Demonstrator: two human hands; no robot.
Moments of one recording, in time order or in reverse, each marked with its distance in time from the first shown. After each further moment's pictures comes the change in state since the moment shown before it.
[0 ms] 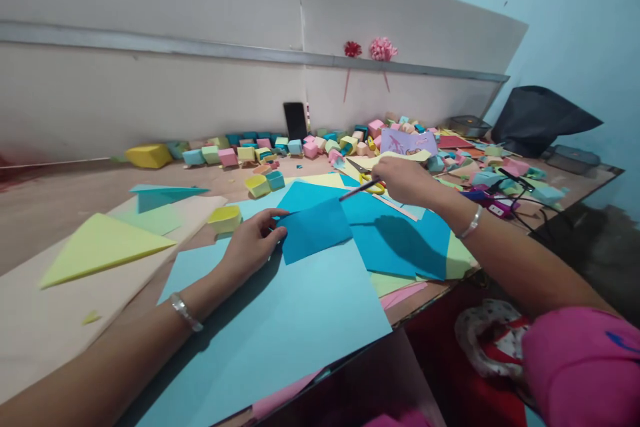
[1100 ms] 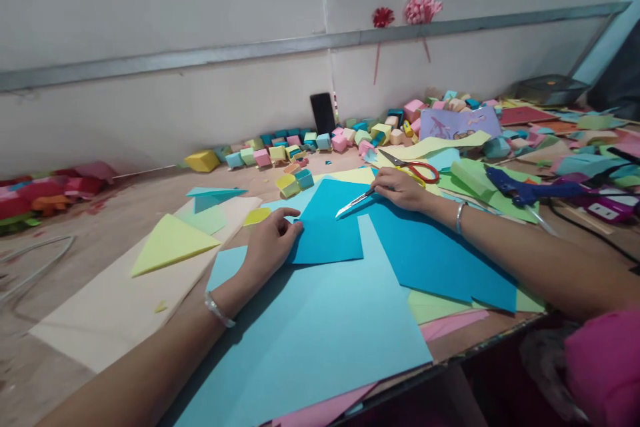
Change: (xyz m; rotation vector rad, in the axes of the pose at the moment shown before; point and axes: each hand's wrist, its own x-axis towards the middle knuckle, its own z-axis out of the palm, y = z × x) left_hand 0.007 -0.006 -0.014 0.387 0.104 -0.063; right_hand 0.055 0.000 0.120 0.651 0.217 -0.312
